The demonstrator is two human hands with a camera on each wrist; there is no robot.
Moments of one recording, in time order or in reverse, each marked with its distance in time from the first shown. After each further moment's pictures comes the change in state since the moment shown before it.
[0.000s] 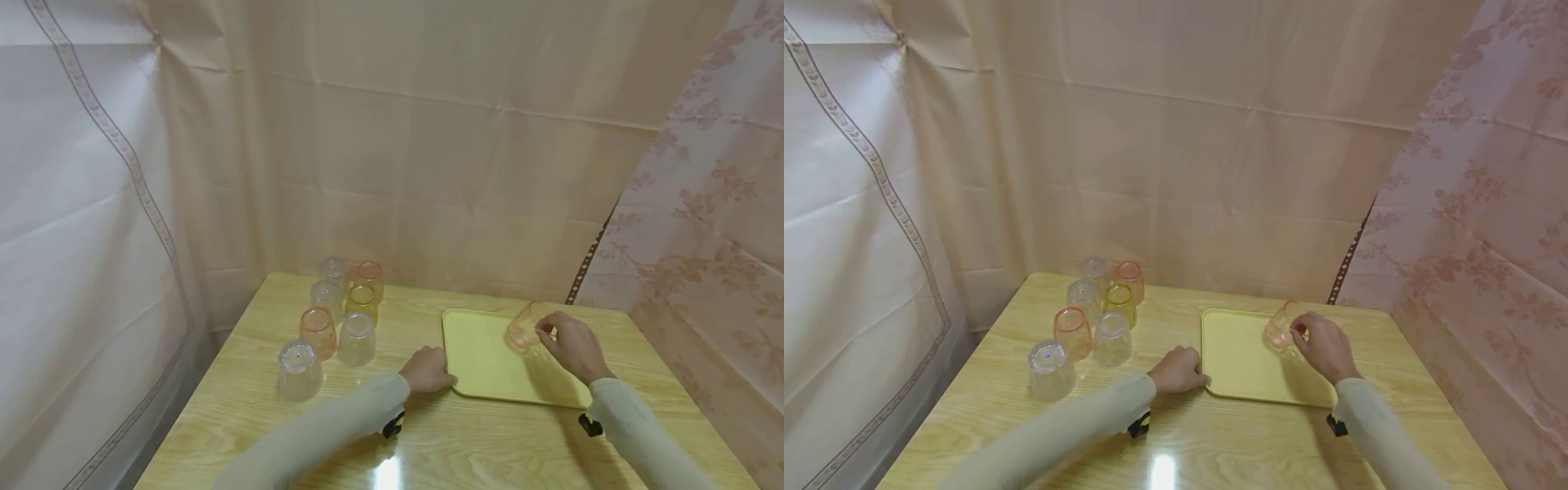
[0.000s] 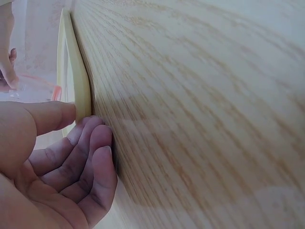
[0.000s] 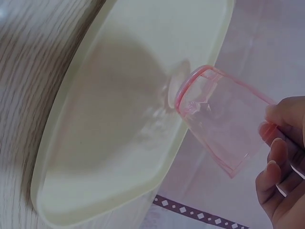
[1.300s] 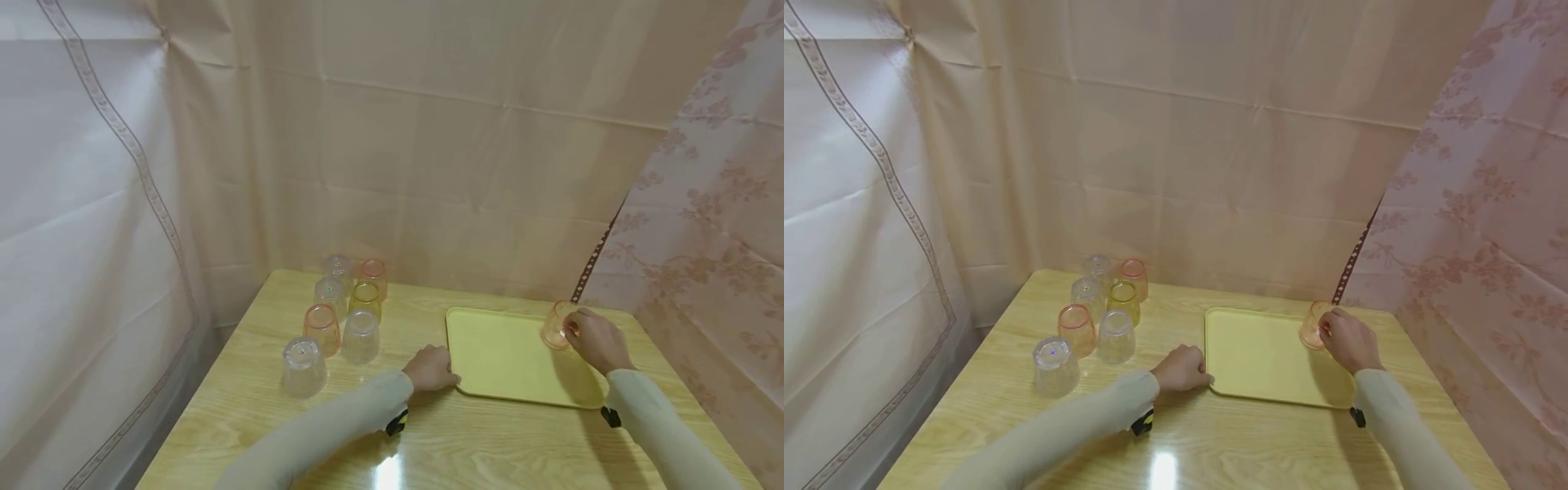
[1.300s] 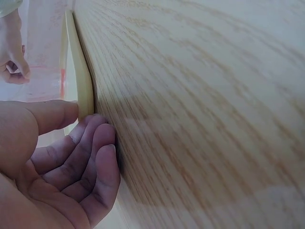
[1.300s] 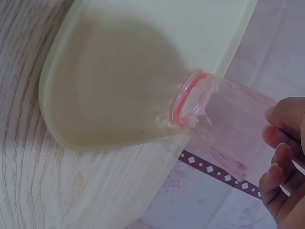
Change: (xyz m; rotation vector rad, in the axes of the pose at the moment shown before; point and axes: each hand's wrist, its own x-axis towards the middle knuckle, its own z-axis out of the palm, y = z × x) left_hand -0.004 0.004 -0.004 -0.019 -0.029 -0.042; right_hand 0.002 0.046 -0.011 -0.138 -0.097 0.054
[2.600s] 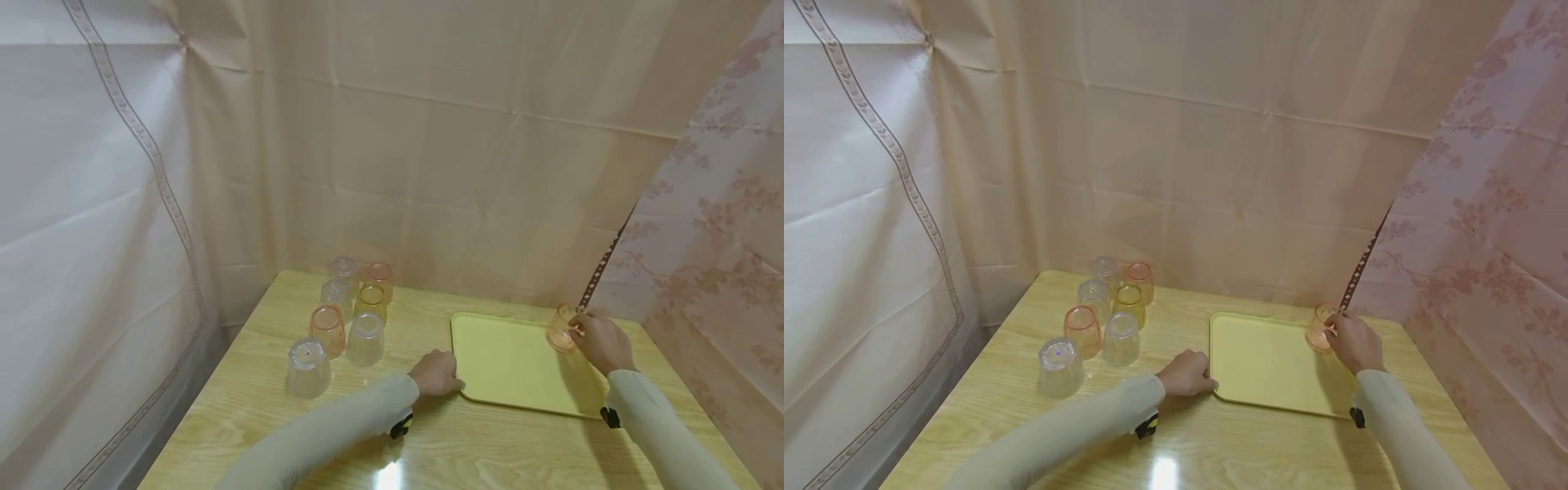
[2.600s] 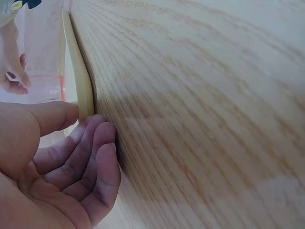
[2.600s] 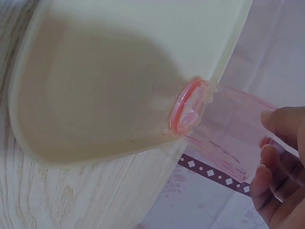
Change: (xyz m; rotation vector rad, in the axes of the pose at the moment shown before) left_hand -0.001 0.002 0.001 0.049 -0.003 0.022; right_hand 0.012 0.008 0.008 0.035 -0.001 0.057
